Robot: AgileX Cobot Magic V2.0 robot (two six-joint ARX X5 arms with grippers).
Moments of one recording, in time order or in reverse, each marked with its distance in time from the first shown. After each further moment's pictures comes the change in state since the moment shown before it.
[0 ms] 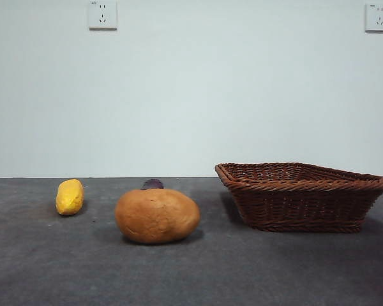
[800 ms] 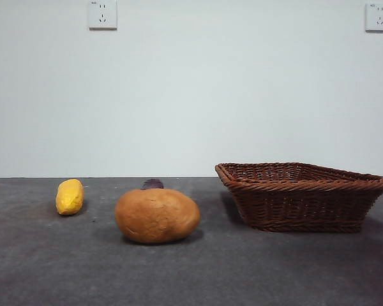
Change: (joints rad) left arm 0.000 0.003 0.053 -0.048 0.049 -0.072; right arm 0.000 0.000 0.013 -0.013 -0.138 0.495
